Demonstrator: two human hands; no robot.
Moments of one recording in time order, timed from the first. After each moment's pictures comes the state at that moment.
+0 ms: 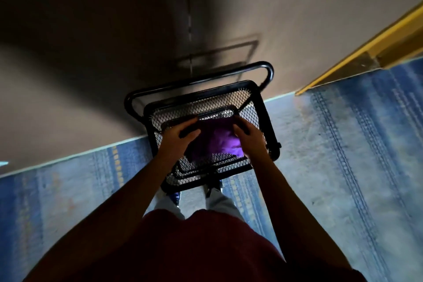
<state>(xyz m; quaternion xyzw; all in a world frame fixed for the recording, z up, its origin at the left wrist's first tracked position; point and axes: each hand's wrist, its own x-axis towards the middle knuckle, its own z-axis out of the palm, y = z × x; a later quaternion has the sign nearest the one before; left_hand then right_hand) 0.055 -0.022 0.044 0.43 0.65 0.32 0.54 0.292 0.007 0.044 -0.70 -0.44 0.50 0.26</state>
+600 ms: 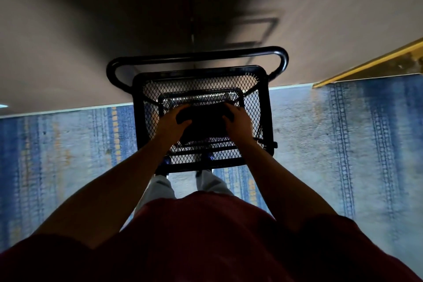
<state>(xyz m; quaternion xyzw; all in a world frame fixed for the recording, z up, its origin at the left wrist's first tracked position) 0.086 -0.012 -0.026 0.43 0.76 0.18 0.45 0.302 0.053 -0.026 -0.66 -0.64 0.41 0.04</state>
